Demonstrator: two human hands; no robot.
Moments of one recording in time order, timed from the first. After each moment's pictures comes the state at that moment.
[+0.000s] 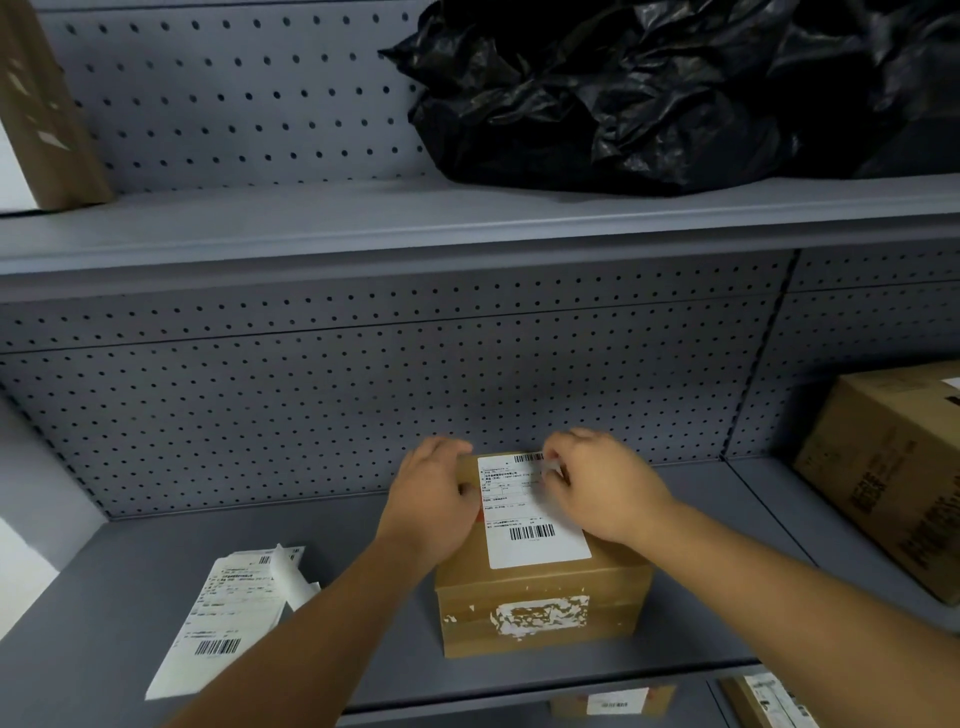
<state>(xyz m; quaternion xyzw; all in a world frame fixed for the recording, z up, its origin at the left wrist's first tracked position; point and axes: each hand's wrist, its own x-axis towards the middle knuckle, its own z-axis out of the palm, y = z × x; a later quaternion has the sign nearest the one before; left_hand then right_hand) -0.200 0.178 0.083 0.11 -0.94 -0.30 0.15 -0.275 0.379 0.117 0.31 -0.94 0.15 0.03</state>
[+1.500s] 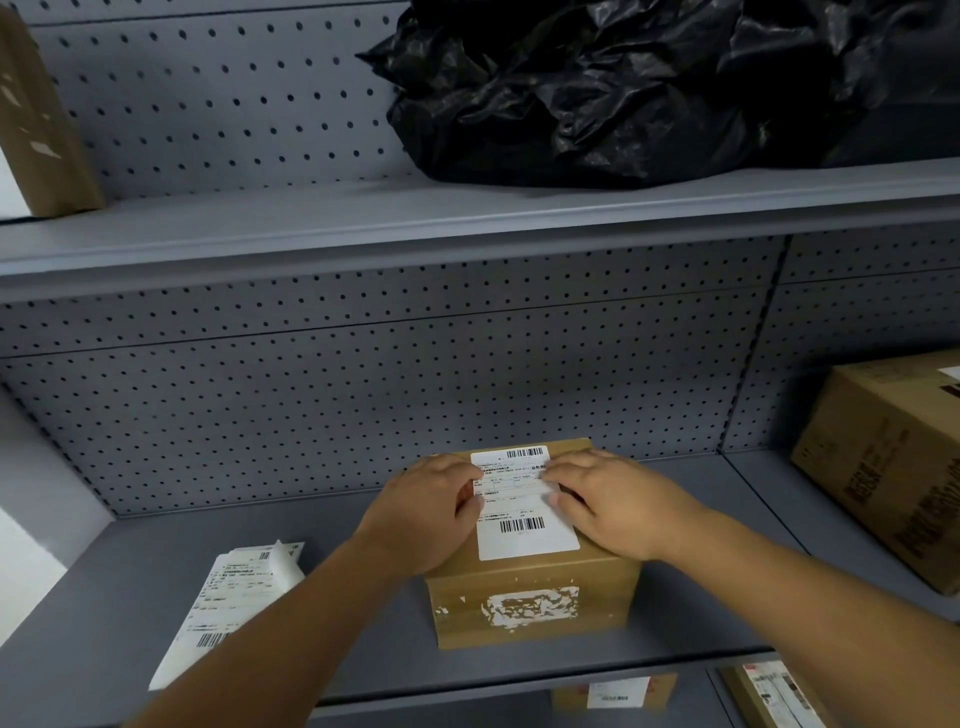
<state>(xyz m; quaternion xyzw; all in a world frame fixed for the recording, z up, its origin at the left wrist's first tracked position) -0.191 0.175 0.083 0.03 -0.99 -0.11 0.06 -0.286 0.416 0.091 0.41 -0.90 0.09 -0.03</state>
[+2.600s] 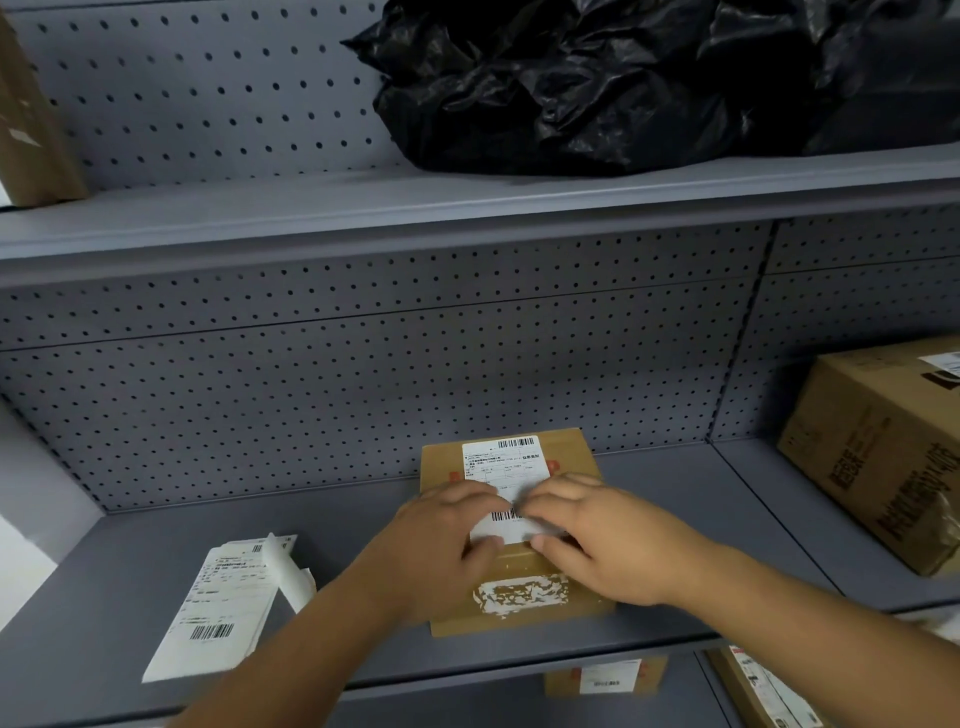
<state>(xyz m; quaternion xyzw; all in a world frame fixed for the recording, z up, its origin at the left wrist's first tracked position) -0.147 0.205 0.087 -0.05 -0.98 -0.19 0.03 -0.238 0.428 0.093 0.50 -0.85 0.14 0.00</state>
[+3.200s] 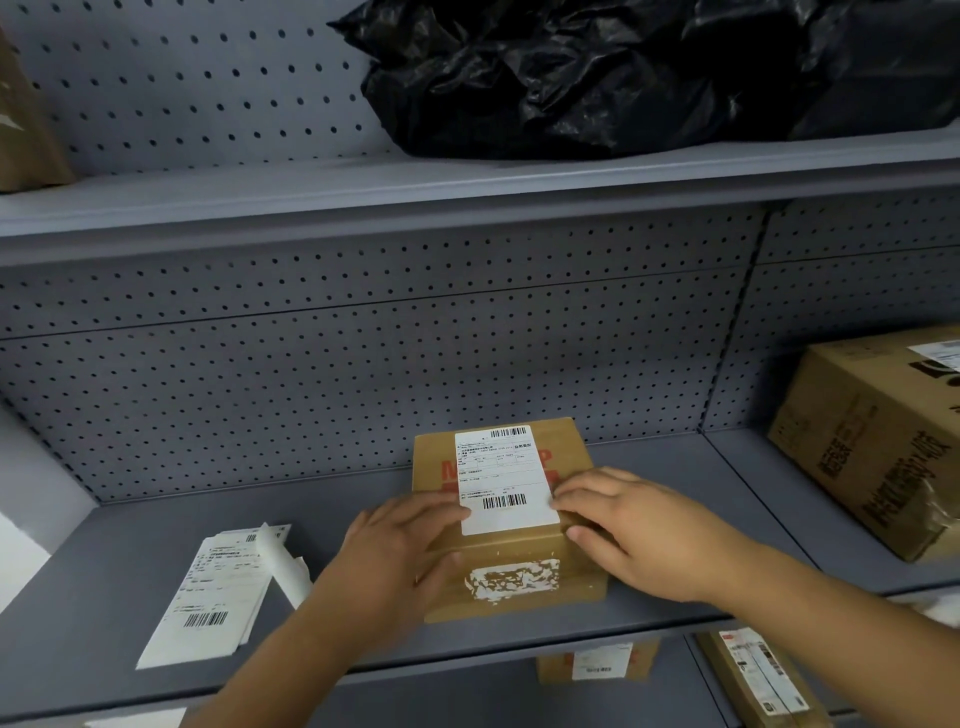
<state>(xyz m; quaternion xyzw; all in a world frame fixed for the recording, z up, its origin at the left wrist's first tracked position) -0.112 0.184 0.062 -0.02 -0.98 -0.17 0.09 -0.239 0.469 0.091 0.49 -0.86 0.12 0.01</state>
